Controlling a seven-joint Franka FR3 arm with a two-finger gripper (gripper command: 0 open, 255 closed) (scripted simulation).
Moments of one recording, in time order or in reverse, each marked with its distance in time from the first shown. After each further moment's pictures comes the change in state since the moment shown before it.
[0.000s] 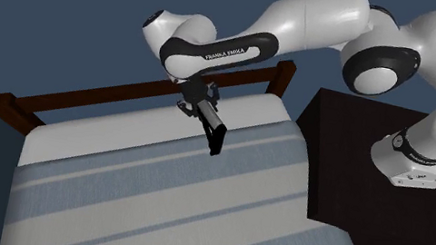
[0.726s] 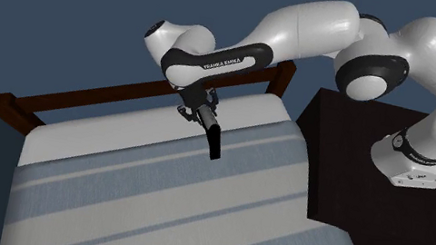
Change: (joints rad) arm 0.002 0.068 -0.002 0.047 -0.002 0.022 -0.004
